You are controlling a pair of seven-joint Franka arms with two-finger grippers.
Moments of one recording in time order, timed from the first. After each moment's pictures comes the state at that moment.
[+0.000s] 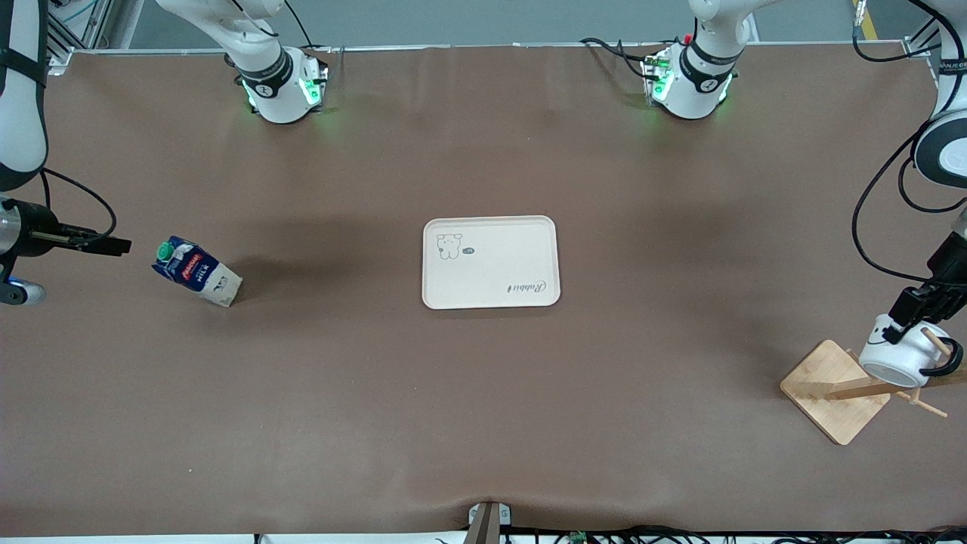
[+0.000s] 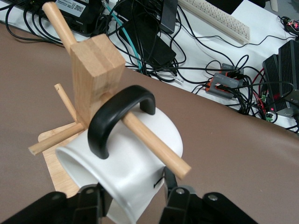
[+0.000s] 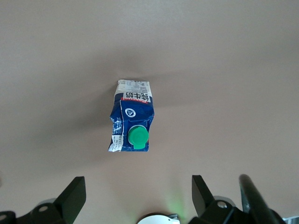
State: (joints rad) left arm 0.38 0.17 -0.14 -2.01 -0.69 2.67 0.51; right arm -0.08 0.23 -0.08 -1.55 -0.04 1.48 0.14
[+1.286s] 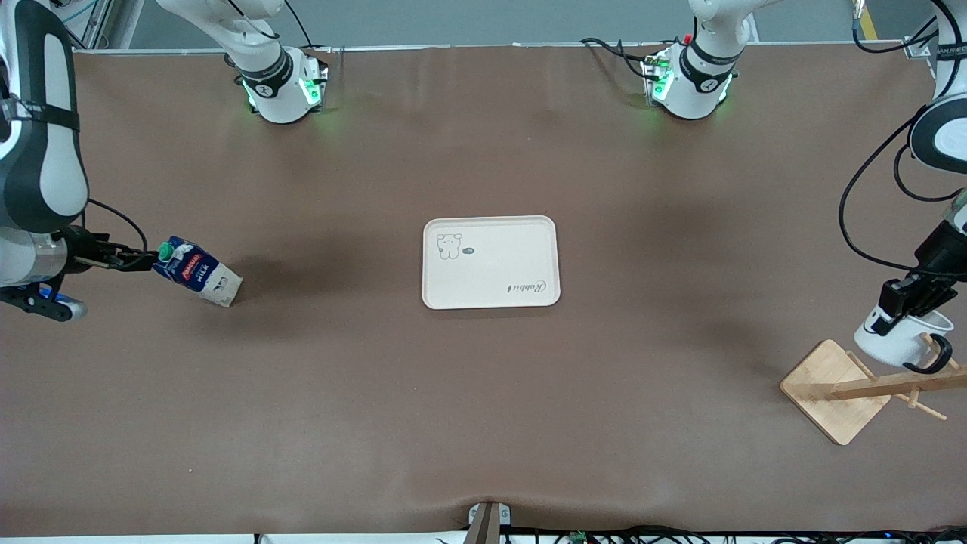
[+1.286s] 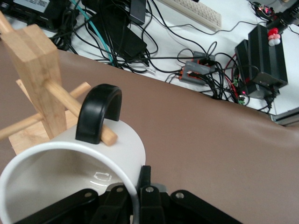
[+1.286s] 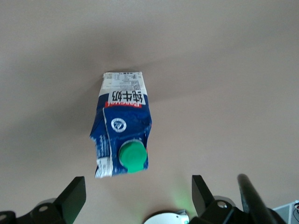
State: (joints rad) left arm 0.38 0.08 -0.18 -2.05 -0.69 2.56 0.52; right arm -0.09 0.31 -0.08 -1.66 -0.04 1.57 0.21
